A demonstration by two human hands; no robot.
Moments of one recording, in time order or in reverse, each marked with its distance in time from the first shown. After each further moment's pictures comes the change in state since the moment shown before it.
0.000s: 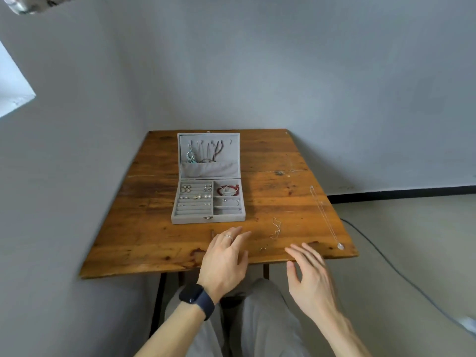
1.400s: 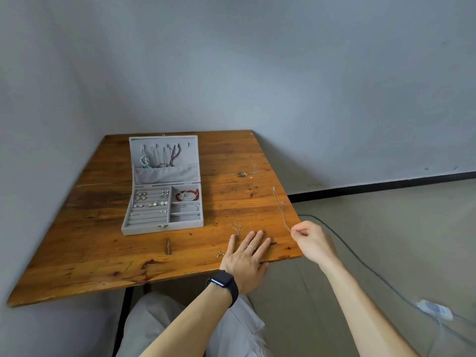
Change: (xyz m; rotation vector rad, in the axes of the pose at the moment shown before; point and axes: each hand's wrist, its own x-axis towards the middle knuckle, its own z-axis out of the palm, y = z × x) left_hand 0.058 0.091 0.093 0.269 -0.486 0.199; right_hand 0.092 0.093 -0.070 0.174 -0.225 0.551
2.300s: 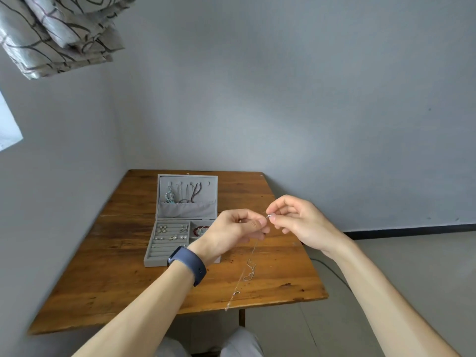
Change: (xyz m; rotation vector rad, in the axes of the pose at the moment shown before) left_hand -0.055 -0.057 -0.198 -1.347 0.211 0.039; right_hand -0.064 -0.184 -0.071 0.278 -0.266 -0.588
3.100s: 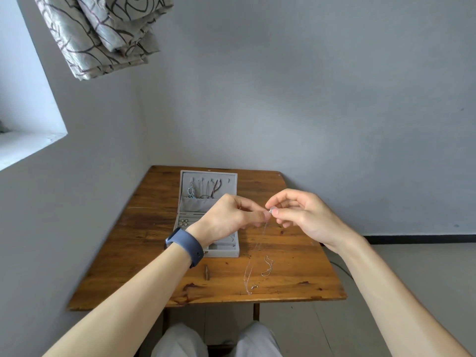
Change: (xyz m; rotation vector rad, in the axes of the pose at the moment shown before) left_hand -0.030 0.036 -0.035 0.247 0.088 0.047; right_hand -0.001 -0.036 0.027 0.073 -0.100 -0.063
